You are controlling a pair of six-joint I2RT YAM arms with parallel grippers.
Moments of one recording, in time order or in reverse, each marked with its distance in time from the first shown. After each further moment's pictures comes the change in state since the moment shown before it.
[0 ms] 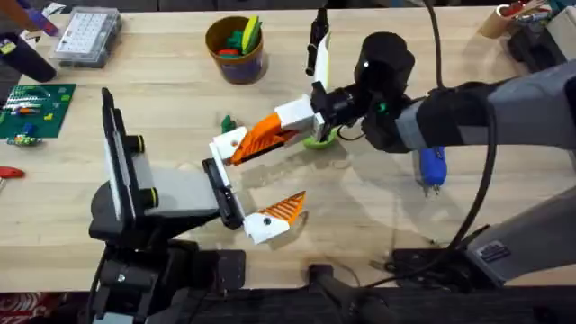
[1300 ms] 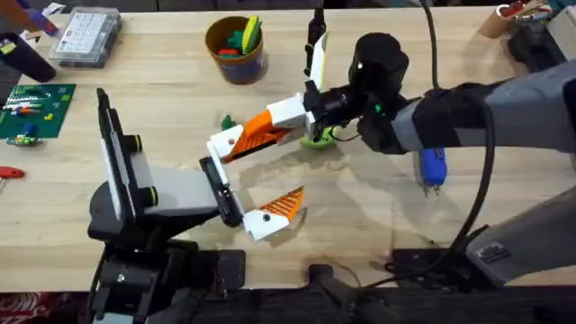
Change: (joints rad) left arm 0.008 0.000 0.000 0.000 -0.023 0.003; right arm 0.032 0.000 0.013 -0.011 0.080 0.022
